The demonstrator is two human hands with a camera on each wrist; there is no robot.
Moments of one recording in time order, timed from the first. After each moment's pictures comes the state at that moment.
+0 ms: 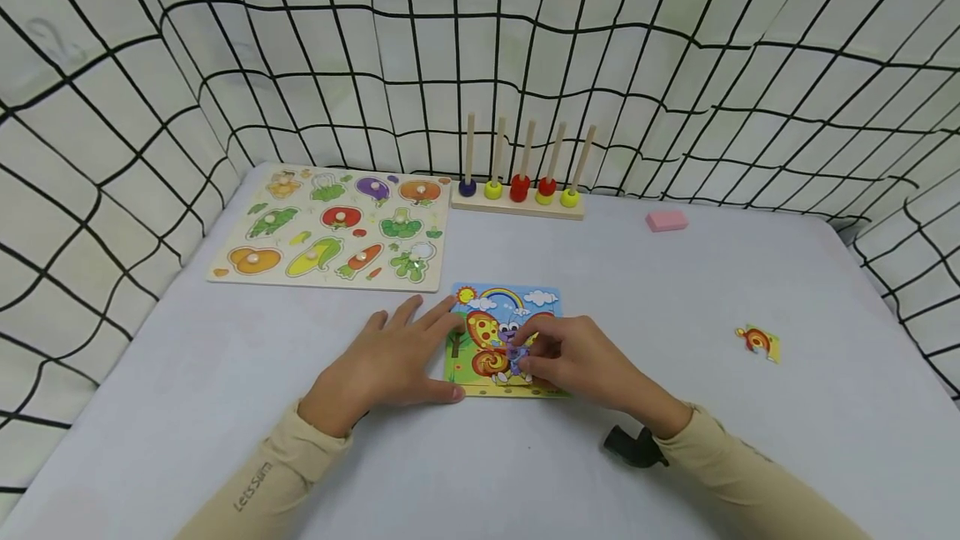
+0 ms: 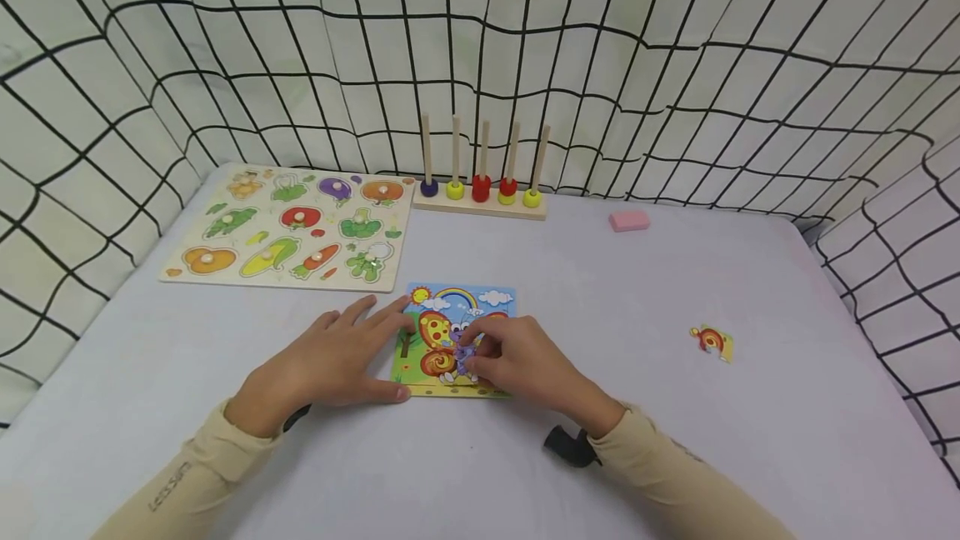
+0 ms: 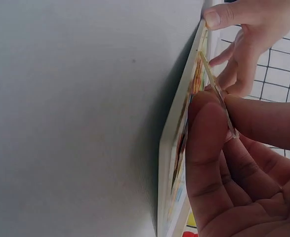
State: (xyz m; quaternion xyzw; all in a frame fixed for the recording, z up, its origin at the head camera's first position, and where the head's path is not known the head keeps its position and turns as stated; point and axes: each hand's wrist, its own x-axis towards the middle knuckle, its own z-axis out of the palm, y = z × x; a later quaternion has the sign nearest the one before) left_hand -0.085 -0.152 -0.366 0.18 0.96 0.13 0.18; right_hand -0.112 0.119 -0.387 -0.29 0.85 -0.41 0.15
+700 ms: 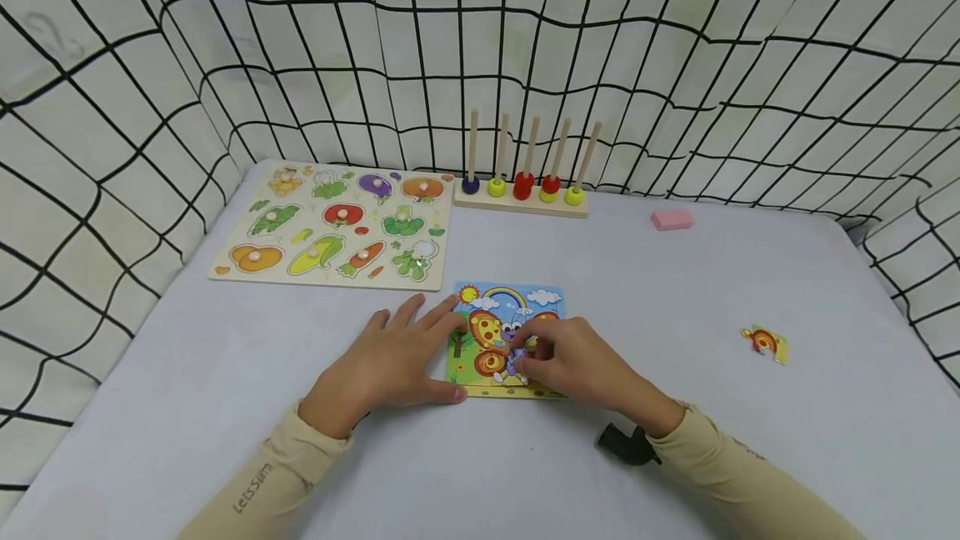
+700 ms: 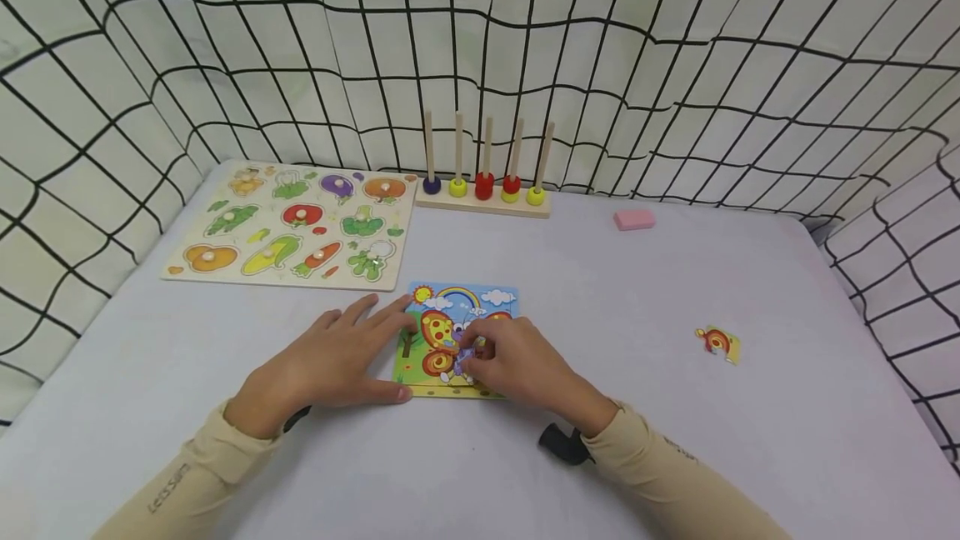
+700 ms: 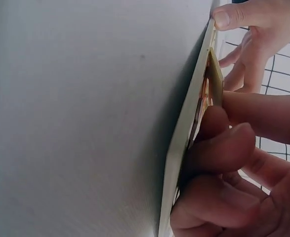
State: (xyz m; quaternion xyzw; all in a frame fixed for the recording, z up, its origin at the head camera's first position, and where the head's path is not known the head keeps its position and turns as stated) left_hand -0.086 -0.152 -0.368 0.19 0.96 0.12 0.18; right_hand -0.115 0.111 -0.392 -0.30 0.87 -0.37 0.15
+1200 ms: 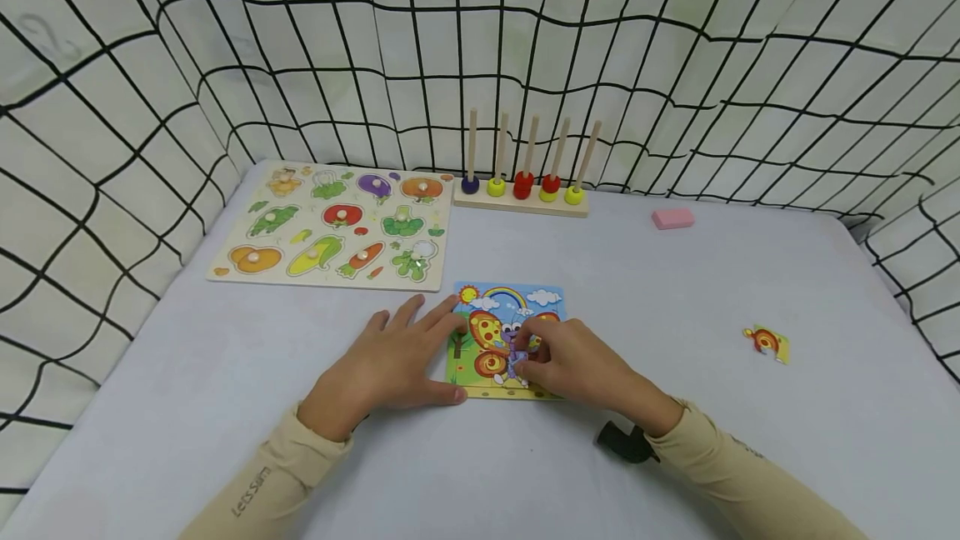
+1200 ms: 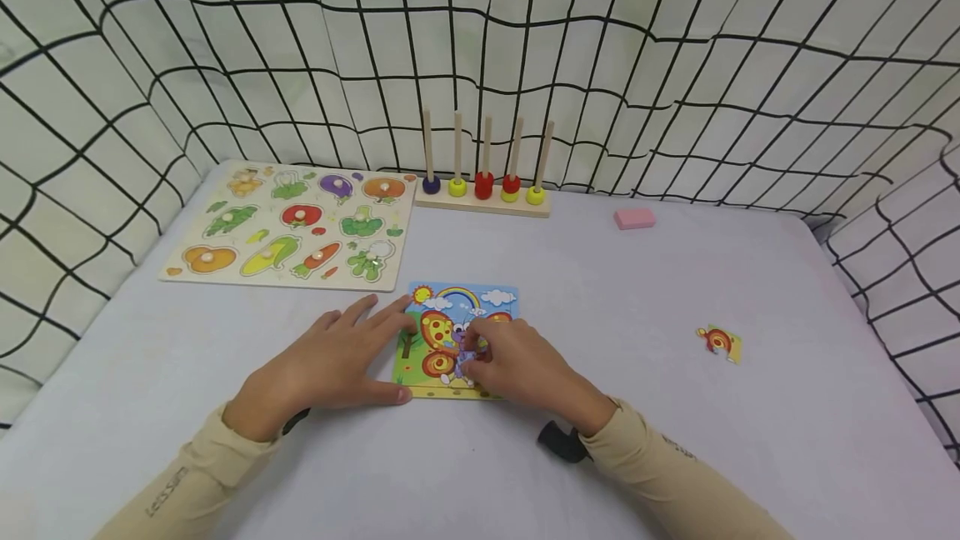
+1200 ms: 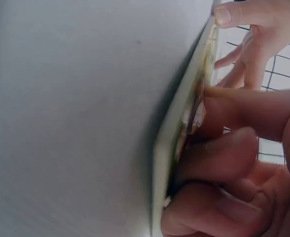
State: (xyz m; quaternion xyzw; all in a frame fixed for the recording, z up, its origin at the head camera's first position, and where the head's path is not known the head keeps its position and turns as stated) left_hand -0.086 -0.152 -0.367 0.18 0.96 0.13 0.19; right_hand -0.116 0.106 -0.390 -0.27 0.88 -0.33 0.18
